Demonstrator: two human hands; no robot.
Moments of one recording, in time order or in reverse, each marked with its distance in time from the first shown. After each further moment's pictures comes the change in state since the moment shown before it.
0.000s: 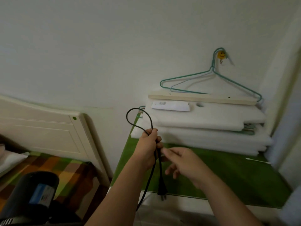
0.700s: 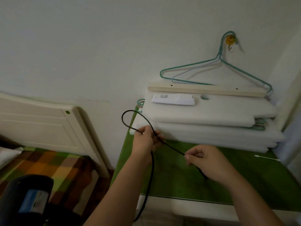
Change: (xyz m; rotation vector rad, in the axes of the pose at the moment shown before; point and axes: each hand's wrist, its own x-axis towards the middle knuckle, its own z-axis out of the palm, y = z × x) left_hand 0.039 -0.006 -0.015 -0.029 0.153 0.038; right_hand 0.017 0.023 -0.045 -0.339 0.192 0.010
